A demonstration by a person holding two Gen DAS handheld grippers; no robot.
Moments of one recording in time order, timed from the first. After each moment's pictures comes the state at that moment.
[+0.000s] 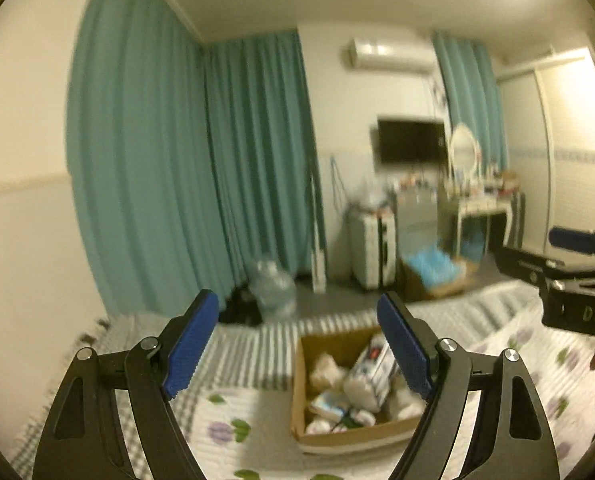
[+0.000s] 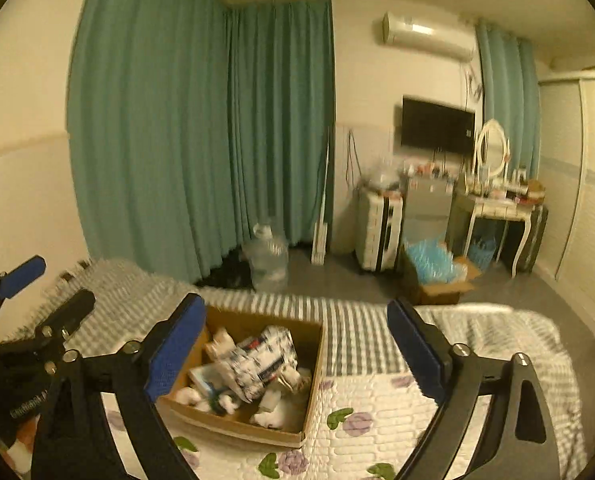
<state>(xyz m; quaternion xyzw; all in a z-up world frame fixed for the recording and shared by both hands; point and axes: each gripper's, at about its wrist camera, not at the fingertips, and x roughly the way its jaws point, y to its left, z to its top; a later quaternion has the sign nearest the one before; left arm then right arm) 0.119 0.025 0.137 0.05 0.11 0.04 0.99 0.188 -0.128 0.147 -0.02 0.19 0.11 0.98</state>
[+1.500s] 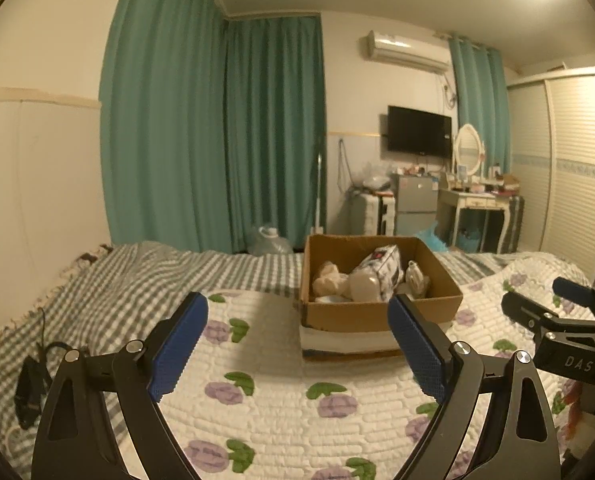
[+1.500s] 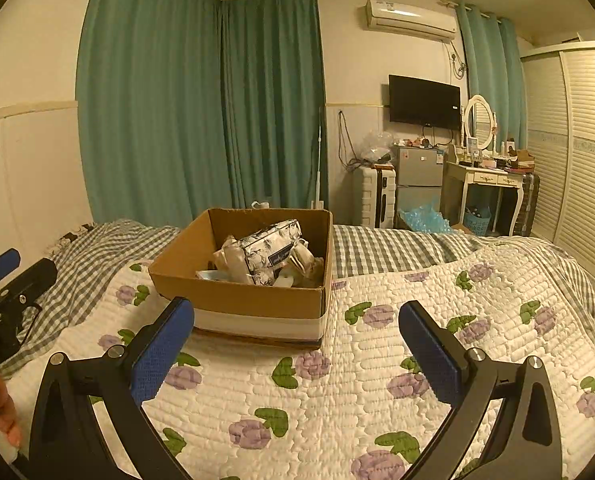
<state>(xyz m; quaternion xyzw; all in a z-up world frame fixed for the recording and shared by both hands) 0.056 0.057 0.000 0.00 0.14 0.04 0.99 0.091 -0.128 0.001 0.01 0.20 0.09 0.98</state>
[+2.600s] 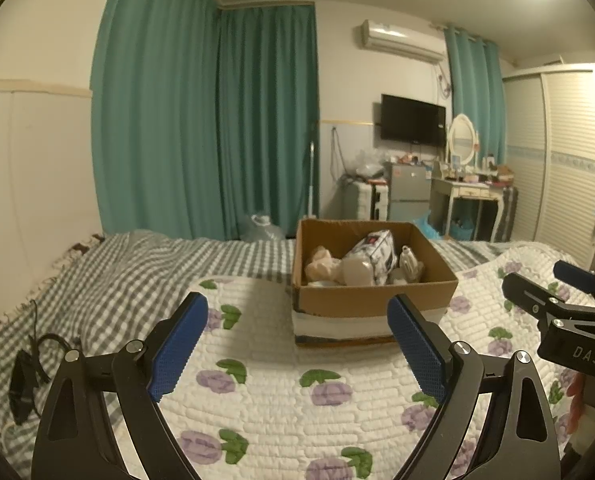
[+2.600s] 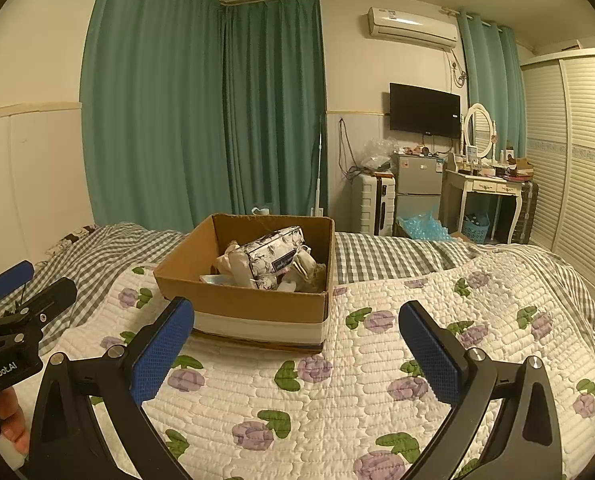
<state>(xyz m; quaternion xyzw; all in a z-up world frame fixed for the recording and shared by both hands) 0.060 0.061 -0.013 0.00 0.16 0.03 0.99 0.083 -0.126 0.005 0.00 0.18 0.09 0.98</state>
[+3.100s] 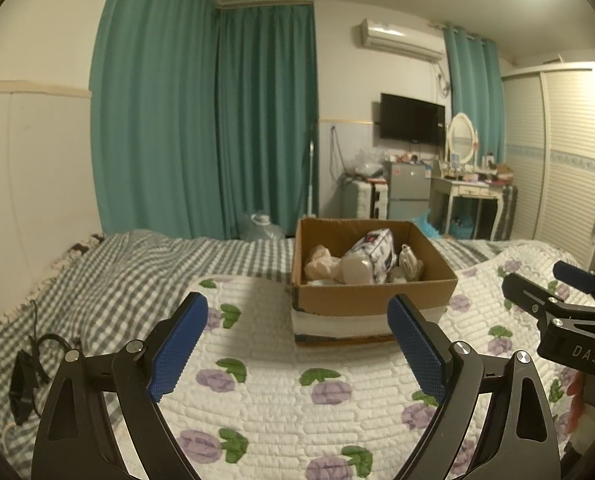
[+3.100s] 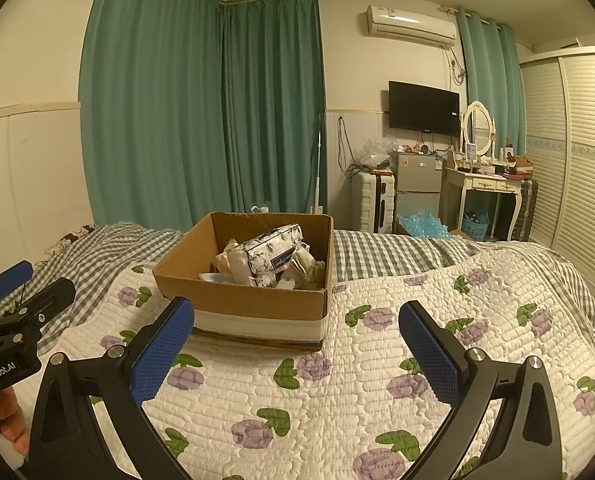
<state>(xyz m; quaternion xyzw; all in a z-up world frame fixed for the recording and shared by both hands) 0.060 0.061 -0.013 0.00 0.16 0.03 0.99 0.083 -0.127 0.005 0.00 0.19 0.09 0.98</state>
